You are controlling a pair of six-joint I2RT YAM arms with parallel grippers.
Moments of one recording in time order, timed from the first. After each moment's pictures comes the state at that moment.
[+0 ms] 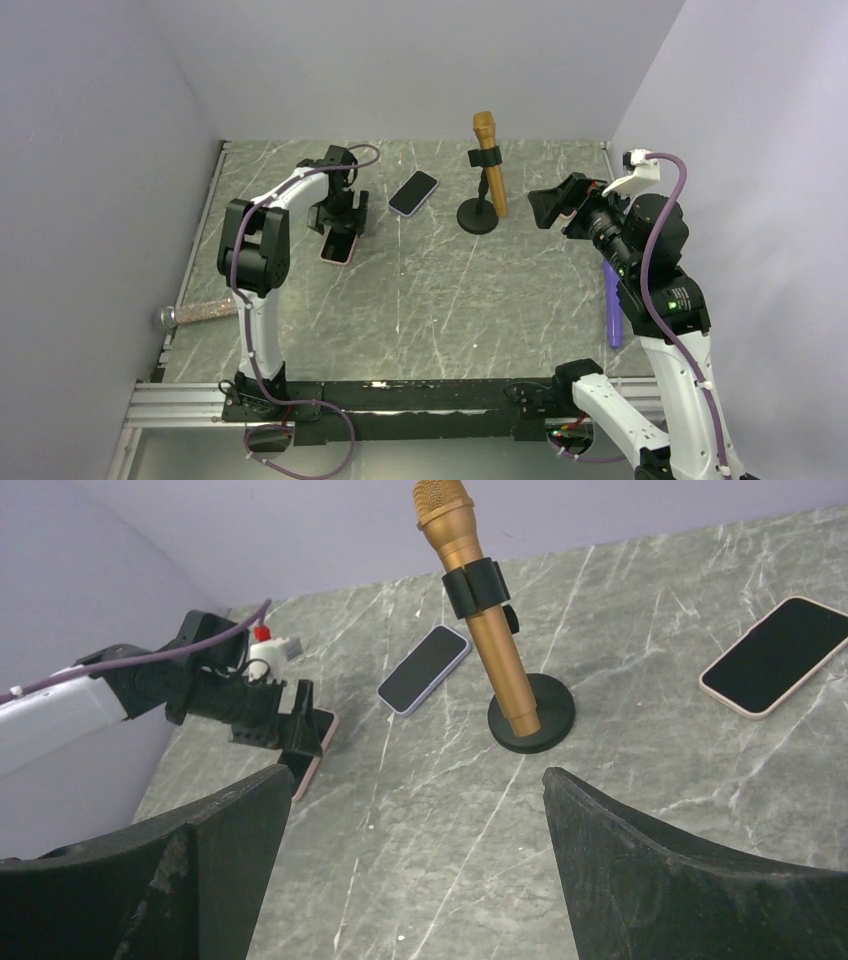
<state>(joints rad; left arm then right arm) -0.27 2.06 1.57 -0.80 -0.07 -0.20 0.22 0.78 1.23 -0.61 -0.07 0.41</state>
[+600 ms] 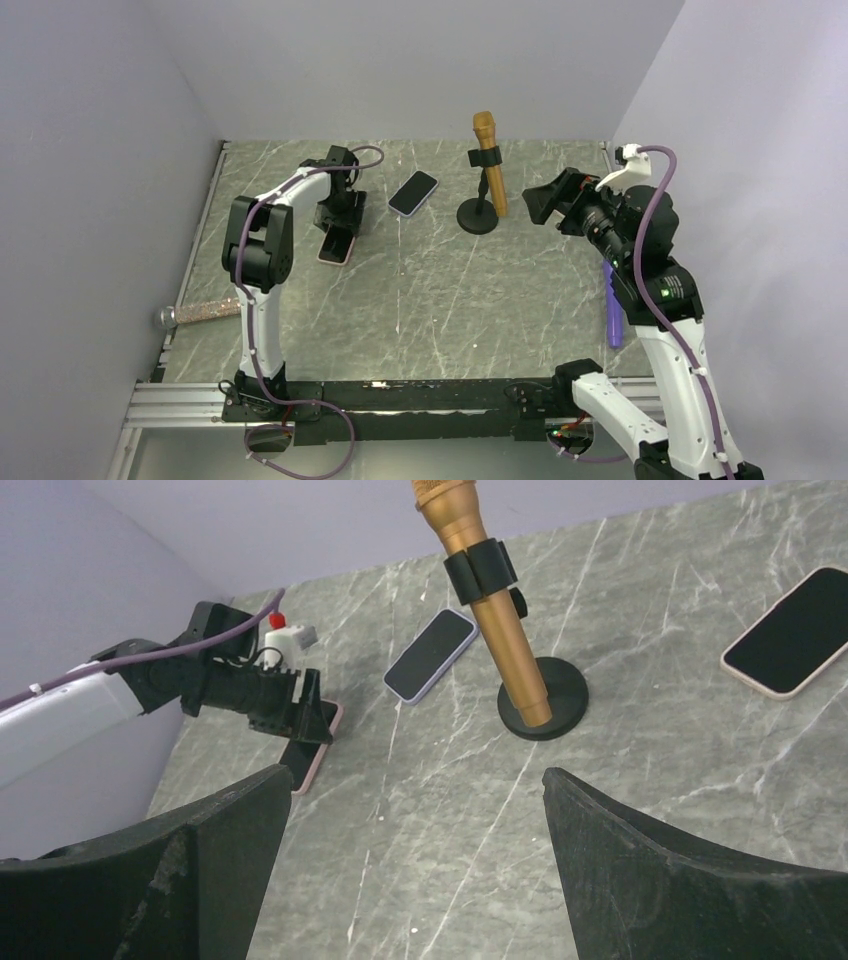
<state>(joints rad) -0.26 2.14 1.64 -0.78 -0.04 -0.13 0.22 0.82 1.22 -0.61 -0.08 0.44</state>
